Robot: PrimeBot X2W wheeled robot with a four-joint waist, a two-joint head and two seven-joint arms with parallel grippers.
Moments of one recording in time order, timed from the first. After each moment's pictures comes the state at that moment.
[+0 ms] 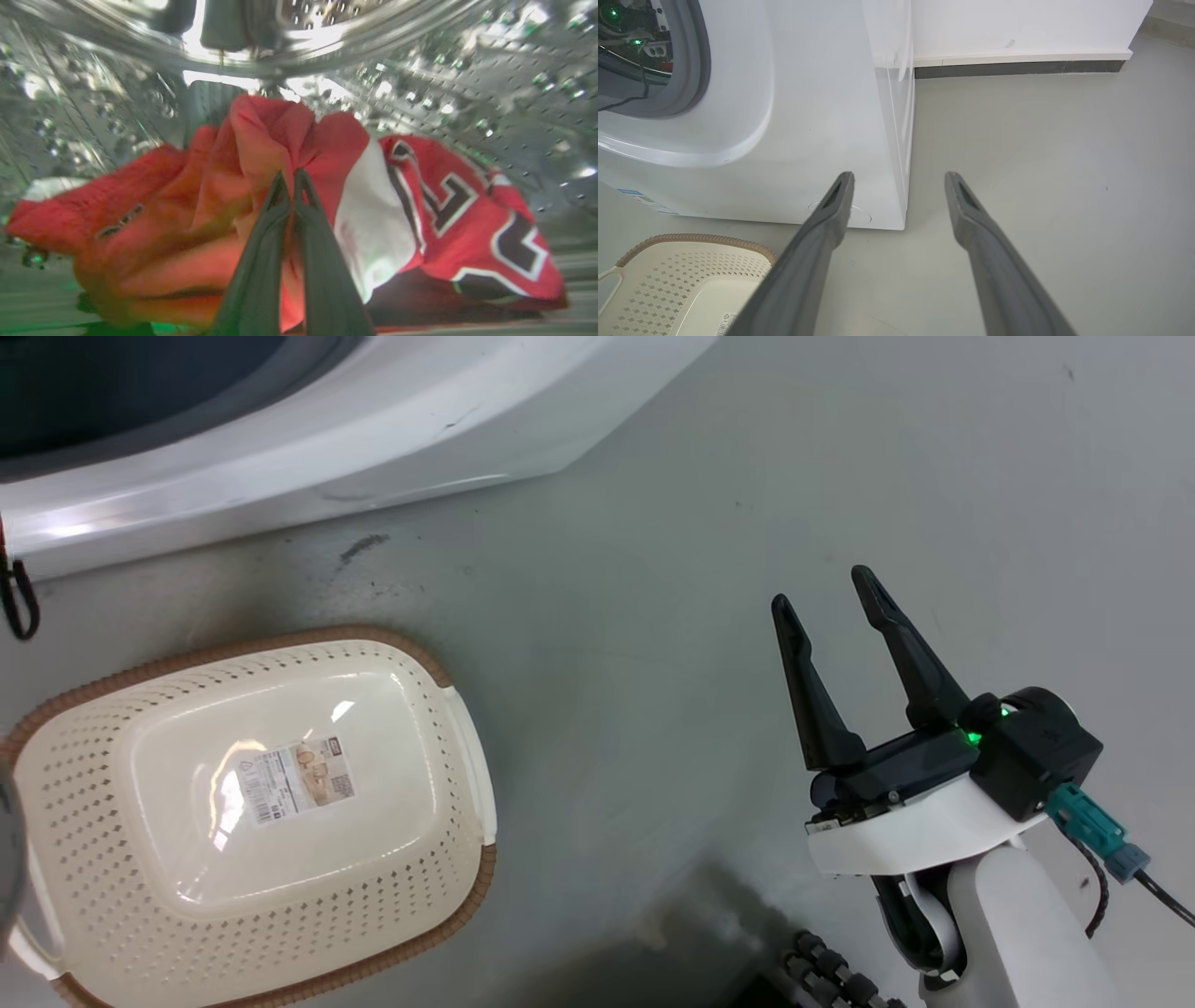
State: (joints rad) left arm -1.54 0.41 -0.06 1.15 -0.07 -0.03 0.18; right arm -0.29 -0.05 0.26 0.03 0.21 0.13 -0.26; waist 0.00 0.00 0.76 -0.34
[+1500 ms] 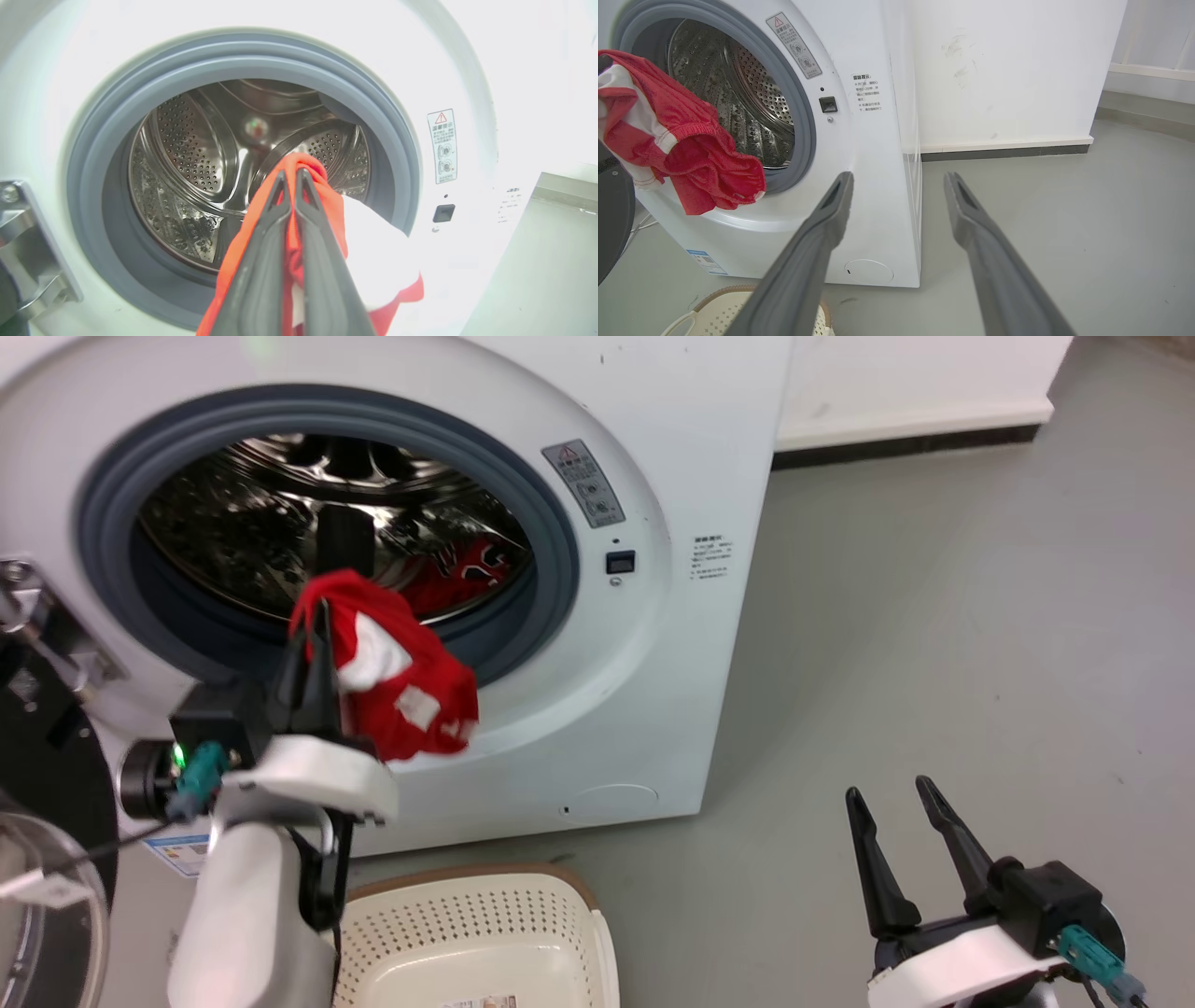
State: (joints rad) left arm -0.44 0.12 0.03 0.40 -0.13 -0.08 -0.26; right arm 0.00 -0.05 0.12 0.12 0.15 0.13 -0.24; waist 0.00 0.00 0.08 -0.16
